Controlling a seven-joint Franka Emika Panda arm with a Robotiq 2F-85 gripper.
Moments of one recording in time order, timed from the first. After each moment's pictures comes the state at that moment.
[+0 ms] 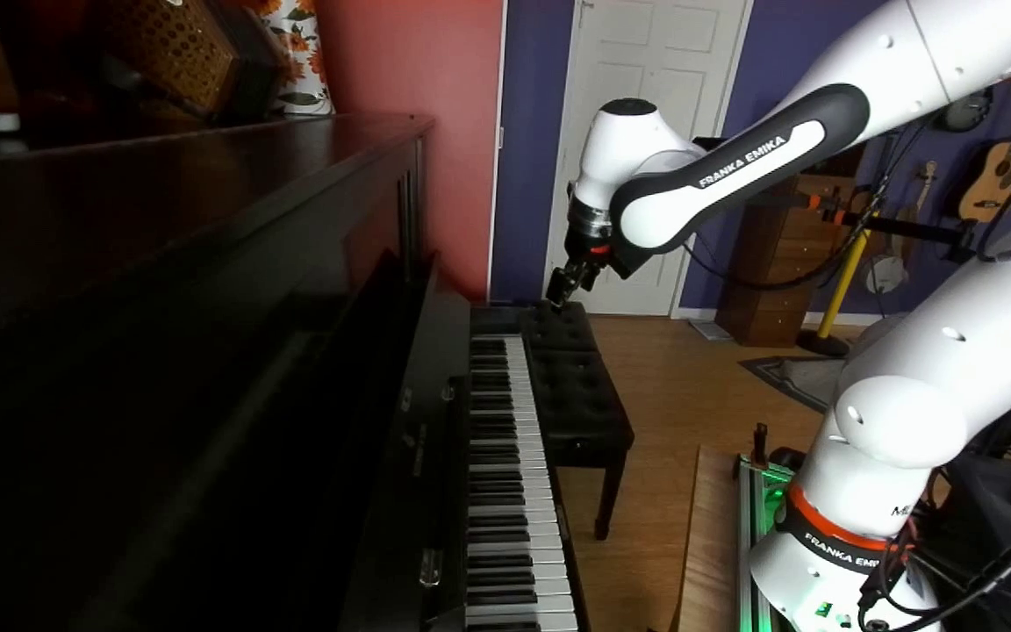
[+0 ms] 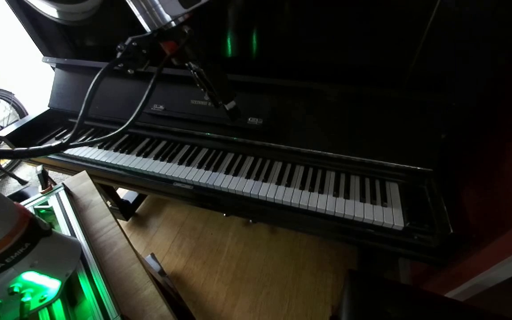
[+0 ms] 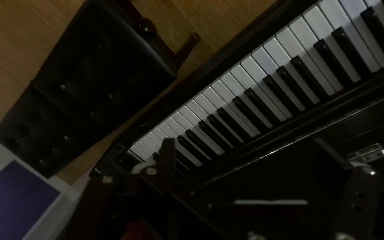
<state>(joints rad) -0.30 -0.43 0.01 -2.62 -0.37 2.46 0.19</state>
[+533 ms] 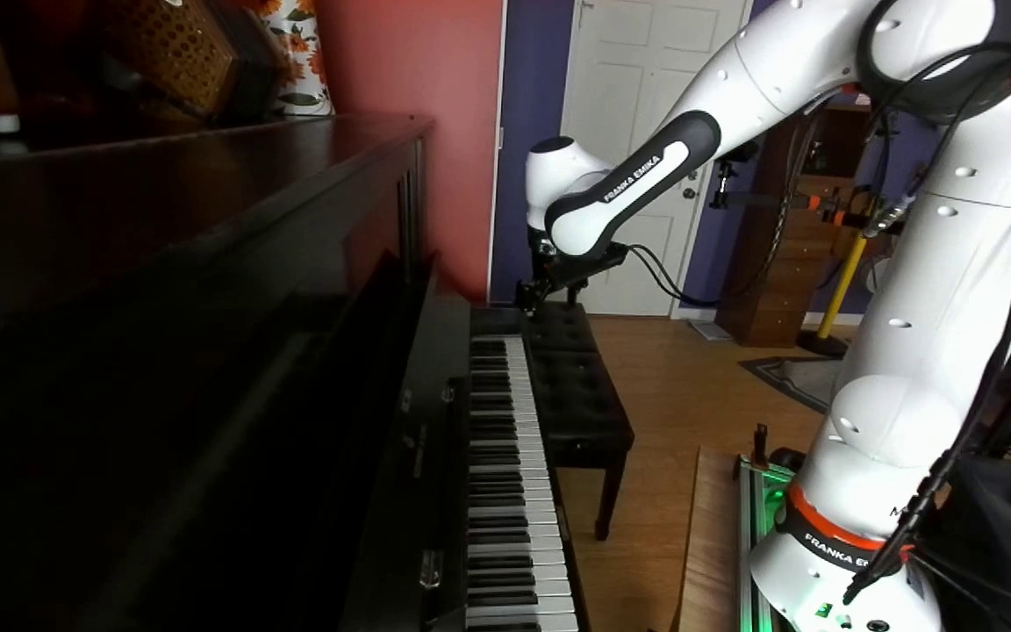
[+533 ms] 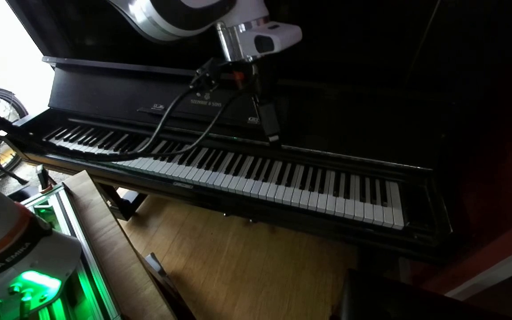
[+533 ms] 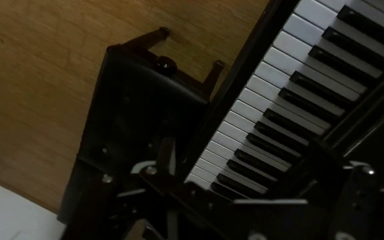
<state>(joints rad) -0.33 -0.01 -0.04 -2.30 -0.42 2.38 0.54</state>
